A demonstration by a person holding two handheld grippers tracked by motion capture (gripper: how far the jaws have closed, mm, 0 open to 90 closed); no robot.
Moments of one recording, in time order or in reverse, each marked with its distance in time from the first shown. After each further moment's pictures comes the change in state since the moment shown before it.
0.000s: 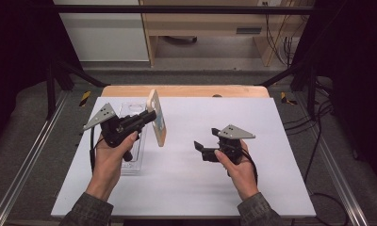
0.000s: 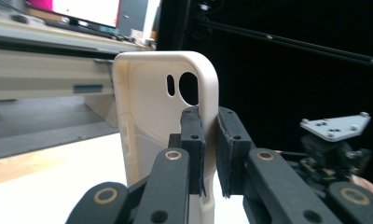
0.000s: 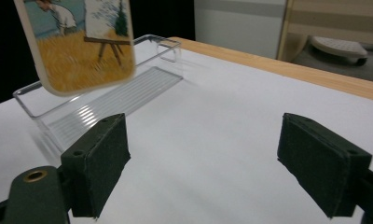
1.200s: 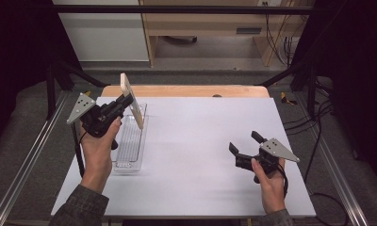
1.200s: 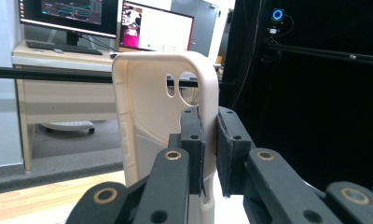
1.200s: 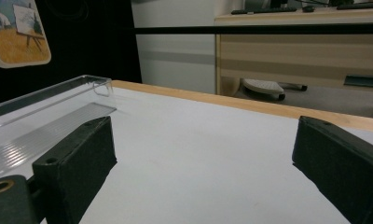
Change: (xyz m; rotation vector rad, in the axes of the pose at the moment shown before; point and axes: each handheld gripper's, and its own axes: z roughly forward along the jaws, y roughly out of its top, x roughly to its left) left arm 0.018 0.028 -0.019 -0.083 0.283 0.063; right arm -0.045 -0.040 -0.074 -0.223 -0.209 0.027
